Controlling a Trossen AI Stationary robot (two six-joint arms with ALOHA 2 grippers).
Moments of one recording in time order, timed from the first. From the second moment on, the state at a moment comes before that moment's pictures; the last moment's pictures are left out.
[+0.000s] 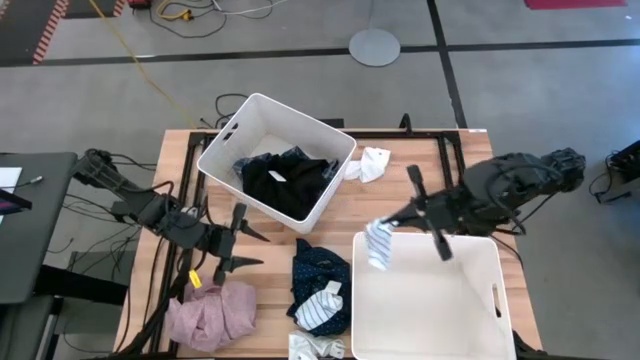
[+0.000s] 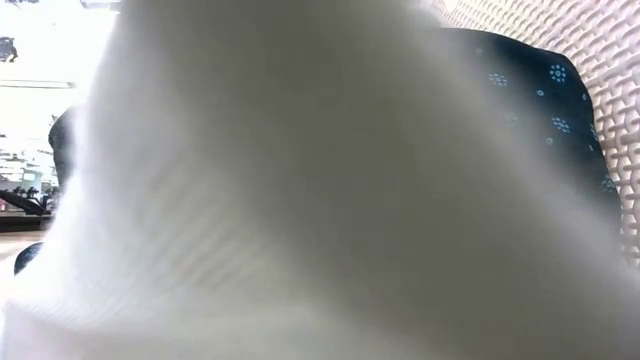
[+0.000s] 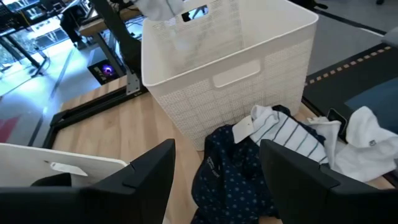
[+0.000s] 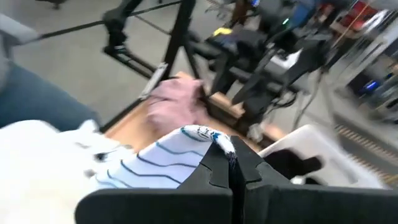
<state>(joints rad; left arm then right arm) -0.56 0.97 0.97 -0.35 -0.41 0.17 0.38 1.18 1.58 -0.72 0.14 -0.35</state>
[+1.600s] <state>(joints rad) -0.61 1.10 0.97 -0.33 -0.41 0.00 0.85 1.26 1.58 -1.44 0.17 0.89</state>
